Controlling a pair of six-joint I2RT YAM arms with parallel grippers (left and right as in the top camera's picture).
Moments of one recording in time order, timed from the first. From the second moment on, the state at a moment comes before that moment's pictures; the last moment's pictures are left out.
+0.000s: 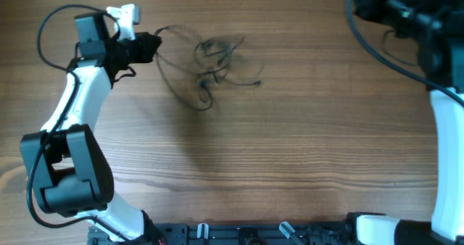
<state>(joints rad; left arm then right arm) 0.15 1.82 1.26 -0.23 0.63 -0.05 -0.03 1.48 1.77 -0.73 -0.51 0.39</state>
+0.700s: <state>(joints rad) 0.12 1.82 1.26 -0.23 0.66 -0.07 -0.10 1.46 1.78 -0.91 -0.51 0.33</state>
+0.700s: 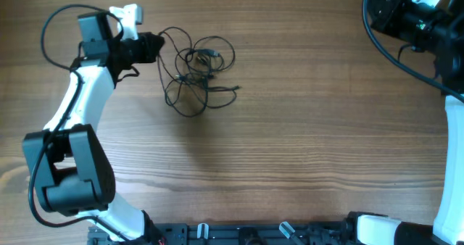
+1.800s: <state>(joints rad) -0.15 1.82 1.26 -0.01 0.88 -0.20 -0.09 1.57 1.78 -1.01 -0.47 0.26</state>
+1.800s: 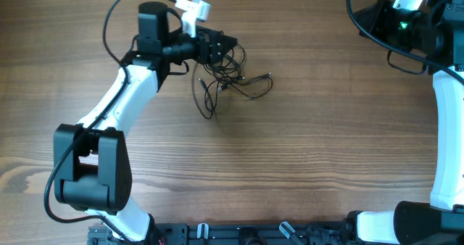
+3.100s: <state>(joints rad) -0.06 1.53 1.26 -0.45 0.09 -0.33 0.28 1.94 1.78 -0.91 -0.40 0.15</state>
